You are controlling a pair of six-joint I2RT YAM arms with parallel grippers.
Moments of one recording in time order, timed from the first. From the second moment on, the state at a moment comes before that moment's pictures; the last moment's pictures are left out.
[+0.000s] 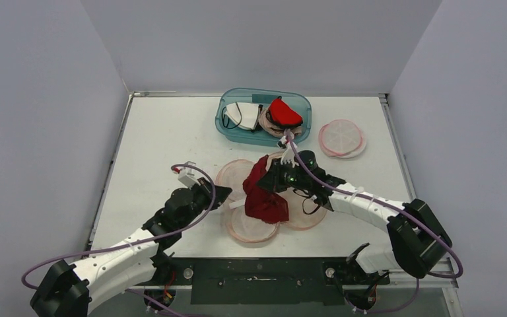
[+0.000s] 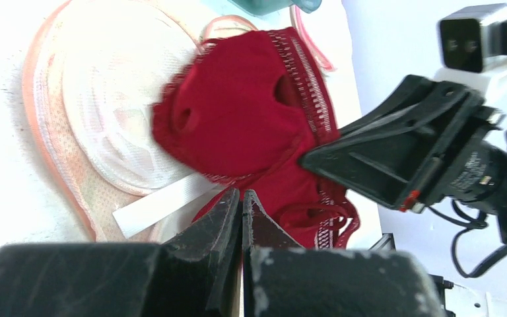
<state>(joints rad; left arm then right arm) -0.73 0.83 0.25 0.31 -0.13 -0.99 0.66 1.38 0.68 0.21 -0.38 0.58</state>
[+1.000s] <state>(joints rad) -0.72 0.57 0.25 0.08 -0.23 -1.04 0.47 1.40 1.02 0.41 -0.03 0.88</state>
